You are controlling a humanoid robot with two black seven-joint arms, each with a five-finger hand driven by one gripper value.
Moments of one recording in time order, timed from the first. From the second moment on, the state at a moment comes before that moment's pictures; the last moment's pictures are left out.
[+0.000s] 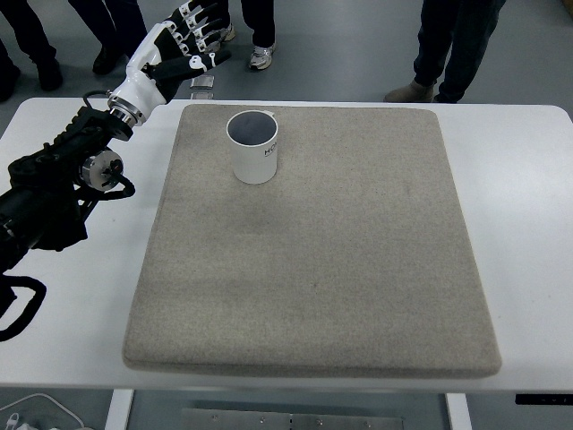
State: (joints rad) left arm -1.03 0.18 -0.47 -0.34 0.18 -0.42 -0.61; right arm 0.01 0.00 -0.06 0.17 -0.01 0.00 -0.12
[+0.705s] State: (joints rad) left arm -0.95 0.18 -0.63 -0.32 -0.30 -0.46 -0.29; right arm 0.01 0.00 -0.06 0.17 -0.01 0.00 -0.12
